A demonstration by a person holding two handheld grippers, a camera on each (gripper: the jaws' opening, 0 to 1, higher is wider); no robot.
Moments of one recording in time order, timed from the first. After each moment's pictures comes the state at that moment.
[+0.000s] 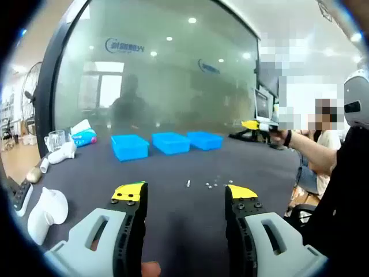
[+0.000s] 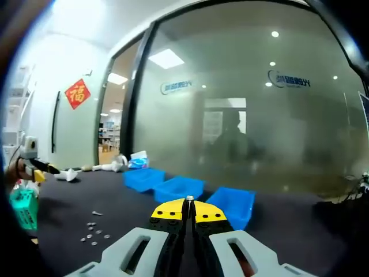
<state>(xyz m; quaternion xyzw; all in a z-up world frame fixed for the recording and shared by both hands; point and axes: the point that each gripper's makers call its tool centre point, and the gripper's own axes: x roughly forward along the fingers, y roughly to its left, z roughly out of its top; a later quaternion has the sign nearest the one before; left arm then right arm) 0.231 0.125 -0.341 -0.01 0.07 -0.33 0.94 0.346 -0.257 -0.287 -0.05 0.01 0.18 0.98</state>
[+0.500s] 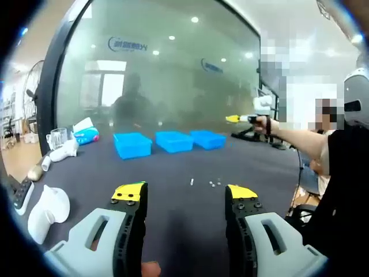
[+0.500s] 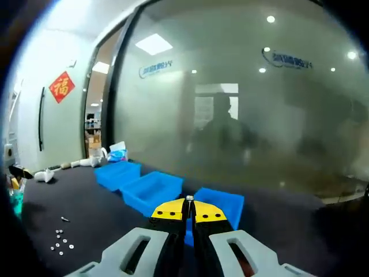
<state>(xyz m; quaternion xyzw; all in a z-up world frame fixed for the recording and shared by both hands) 0.234 0.128 -0.344 -0.01 0.08 -0.32 0.94 0.448 -0.276 -0.296 -0.05 0.08 0.16 0.98</state>
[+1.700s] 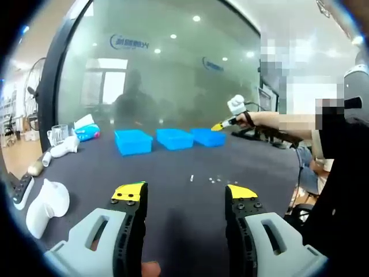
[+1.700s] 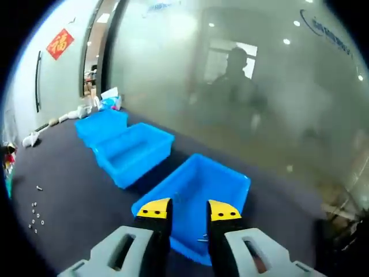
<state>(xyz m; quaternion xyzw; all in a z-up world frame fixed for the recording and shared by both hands) 0.230 0.130 -0.349 -0.01 0.08 -0.32 0.94 0.500 -0.277 -0.356 -0.15 0.23 0.17 0.95</state>
